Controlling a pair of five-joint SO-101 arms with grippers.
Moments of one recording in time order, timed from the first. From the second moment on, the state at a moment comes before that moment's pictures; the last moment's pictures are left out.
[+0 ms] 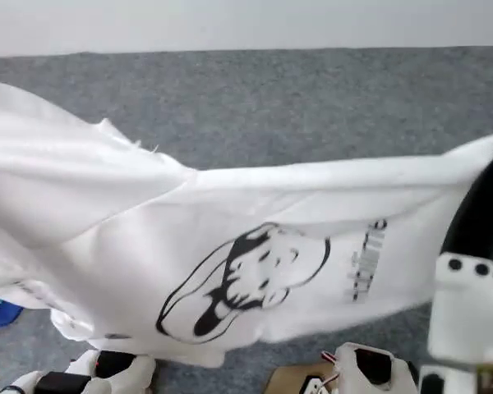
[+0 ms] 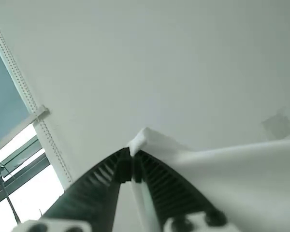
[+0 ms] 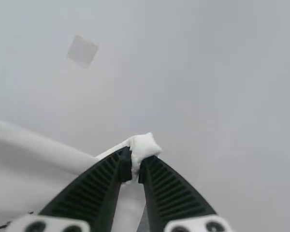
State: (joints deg) left arm 1.0 -24.6 -83.7 91.1 -31.4; right arm 9.7 -37.9 -60.2 100.6 23.7
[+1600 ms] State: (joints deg) left arm -5.9 16.5 -20.2 40.8 -27.1; right arm 4.0 5.1 -7.0 41.6 21.7
